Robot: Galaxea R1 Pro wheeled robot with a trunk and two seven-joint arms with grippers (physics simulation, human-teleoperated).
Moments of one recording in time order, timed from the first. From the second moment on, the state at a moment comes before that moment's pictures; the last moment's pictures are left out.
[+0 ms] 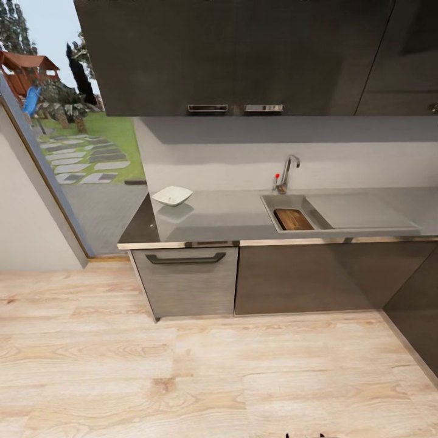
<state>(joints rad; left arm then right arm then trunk) -0.32 0.06 -0.51 -0.06 0.55 -0.31 0.08 -0.32 0.00 -0.38 -0.02 0.39 -0.71 -0.03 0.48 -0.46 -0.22</state>
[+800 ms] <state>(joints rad) -0.32 0.06 -0.51 -0.05 0.55 -0.31 0.08 -0.32 0.00 -0.38 -0.02 0.39 -0.71 -0.08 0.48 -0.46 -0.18</state>
